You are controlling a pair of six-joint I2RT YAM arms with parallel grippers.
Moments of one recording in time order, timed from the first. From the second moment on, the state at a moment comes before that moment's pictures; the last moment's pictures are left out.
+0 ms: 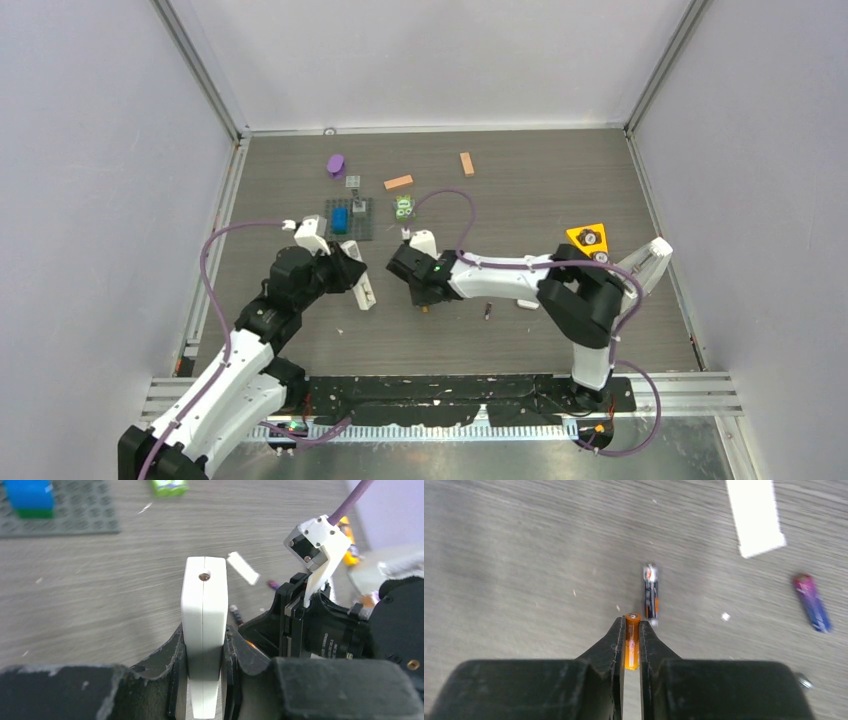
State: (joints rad) left arm -0.41 0.70 0.45 -0.16 0.09 -0.53; right arm 1.05 1.85 1.19 -0.46 0.33 0.73
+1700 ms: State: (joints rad) left arm -0.26 1.06 0.60 0.71 0.81 -1.34; right arm 1.15 1.26 1.15 -0.02 0.30 0.33
